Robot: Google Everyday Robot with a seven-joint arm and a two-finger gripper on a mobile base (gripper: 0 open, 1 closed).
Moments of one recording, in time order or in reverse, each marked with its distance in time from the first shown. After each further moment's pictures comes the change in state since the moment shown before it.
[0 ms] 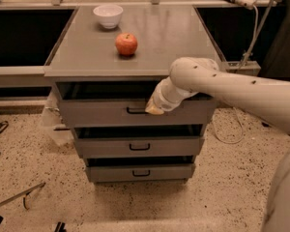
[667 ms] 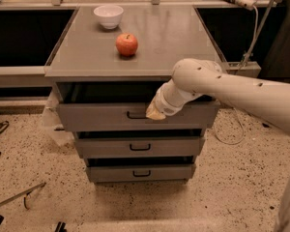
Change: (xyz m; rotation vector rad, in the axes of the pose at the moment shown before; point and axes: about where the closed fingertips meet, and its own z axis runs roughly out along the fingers) arm 0.001 0.020 -0.007 -0.045 -0.007 -0.011
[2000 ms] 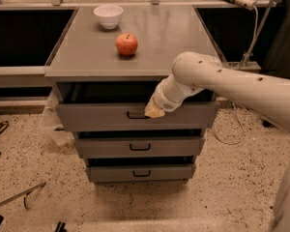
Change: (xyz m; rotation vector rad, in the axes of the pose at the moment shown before) arm -0.010 -0.004 -0.007 -0.030 -0.023 -0.002
